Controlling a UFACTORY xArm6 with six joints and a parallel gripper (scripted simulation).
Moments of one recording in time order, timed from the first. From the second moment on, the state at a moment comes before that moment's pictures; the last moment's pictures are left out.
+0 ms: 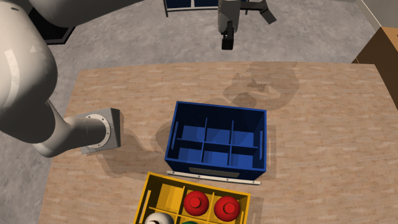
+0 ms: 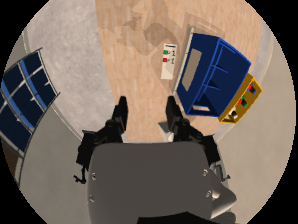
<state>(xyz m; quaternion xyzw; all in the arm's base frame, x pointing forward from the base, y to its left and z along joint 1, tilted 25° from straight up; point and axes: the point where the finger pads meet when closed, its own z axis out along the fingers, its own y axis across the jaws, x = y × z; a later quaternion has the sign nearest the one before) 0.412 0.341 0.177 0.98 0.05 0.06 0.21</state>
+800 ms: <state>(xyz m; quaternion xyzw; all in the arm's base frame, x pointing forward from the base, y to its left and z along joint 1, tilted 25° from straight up) 0.500 0.282 0.179 0.98 0.05 0.06 0.21</state>
